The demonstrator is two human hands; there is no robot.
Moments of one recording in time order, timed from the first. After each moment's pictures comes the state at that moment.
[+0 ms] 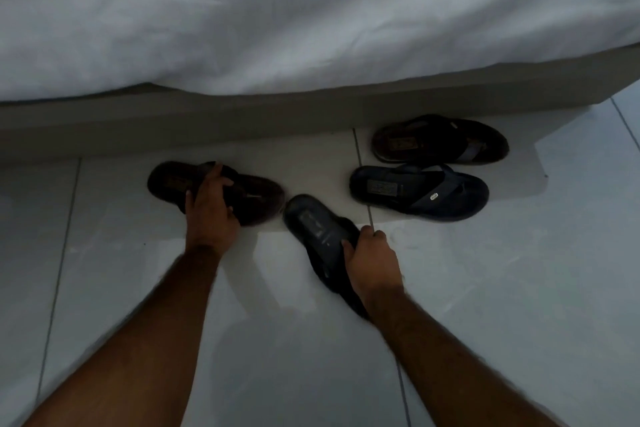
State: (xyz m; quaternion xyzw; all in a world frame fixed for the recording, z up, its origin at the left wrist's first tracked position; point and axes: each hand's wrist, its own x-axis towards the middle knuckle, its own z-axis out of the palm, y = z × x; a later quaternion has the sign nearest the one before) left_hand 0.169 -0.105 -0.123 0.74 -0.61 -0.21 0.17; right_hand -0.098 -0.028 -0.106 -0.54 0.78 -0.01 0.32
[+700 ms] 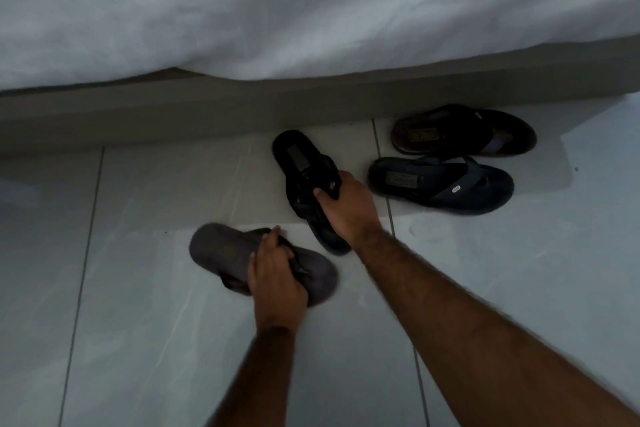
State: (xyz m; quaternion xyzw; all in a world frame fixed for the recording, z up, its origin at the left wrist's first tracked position) left_hand 0.082 0.026 -0.125 0.76 -0.58 -0.23 0.20; right_hand -0.051 -0.100 -0.093 -0.52 0.71 -0.20 0.43
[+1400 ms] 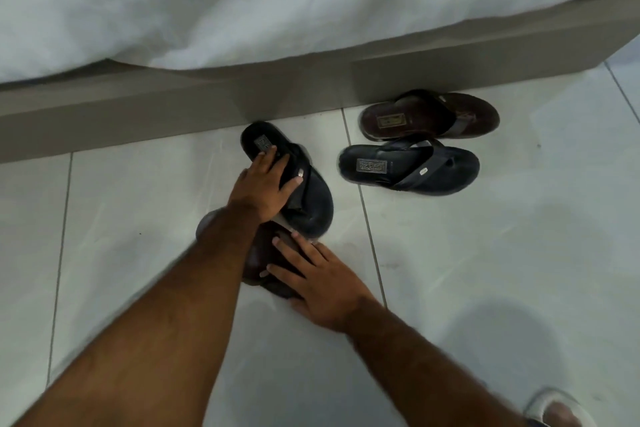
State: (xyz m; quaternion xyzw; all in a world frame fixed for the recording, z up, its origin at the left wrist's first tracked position) left_hand 0.085 -0.132 -0.114 0.63 -0.72 -0.27 -0.08; right_hand -0.075 0.030 -0.126 -0.88 0.40 0.04 0.23
